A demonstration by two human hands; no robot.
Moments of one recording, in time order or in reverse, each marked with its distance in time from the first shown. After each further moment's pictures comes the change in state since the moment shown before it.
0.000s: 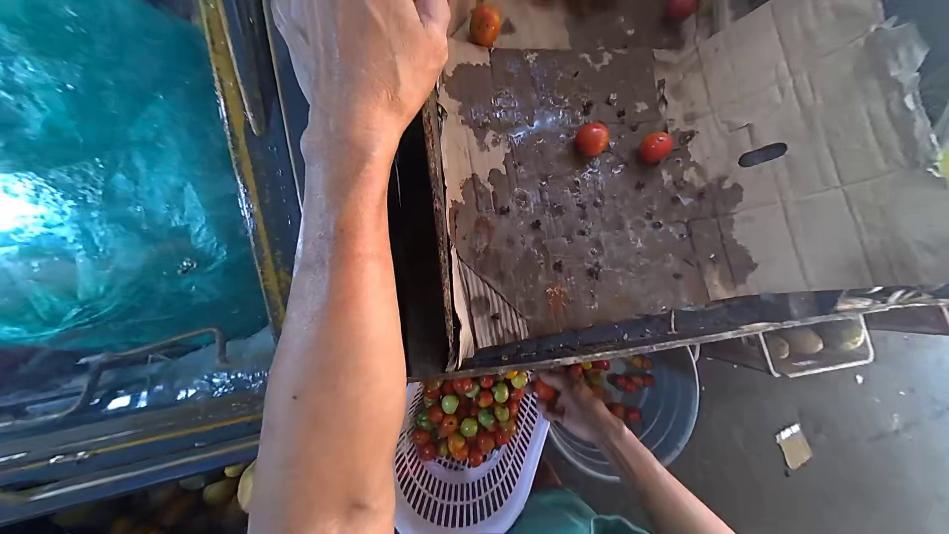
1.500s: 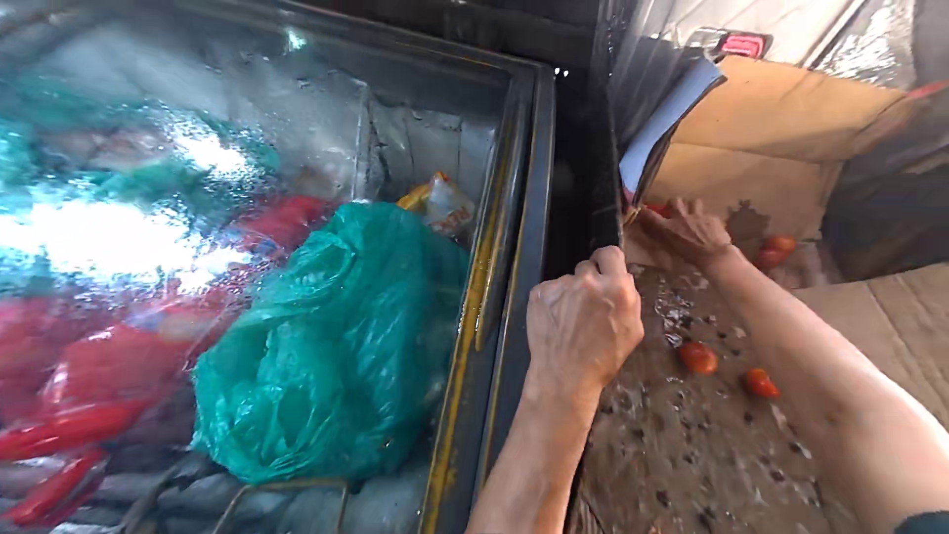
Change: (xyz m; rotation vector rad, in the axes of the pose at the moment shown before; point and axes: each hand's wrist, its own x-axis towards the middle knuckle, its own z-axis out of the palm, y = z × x) left_hand -0.011 0.013 0.005 0.007 0.174 -0.044; right_hand 0.066 -0.538 0.120 -2.092 0.784 -1.137
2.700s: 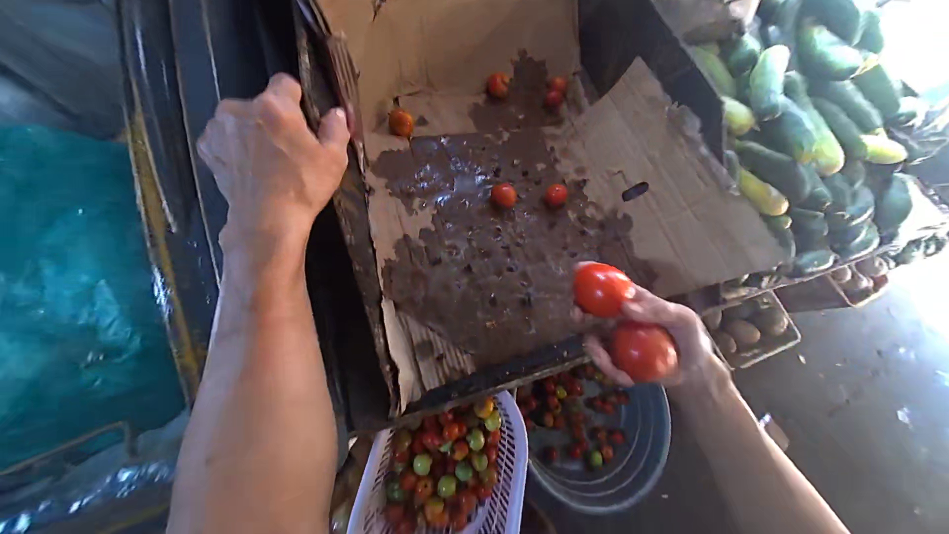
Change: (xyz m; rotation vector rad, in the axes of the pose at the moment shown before) left_hand 0.009 0.004 -0.020 0.037 -0.345 -0.103; right_hand -0.447 -0.066 -0.024 2.497 -0.253 0.147
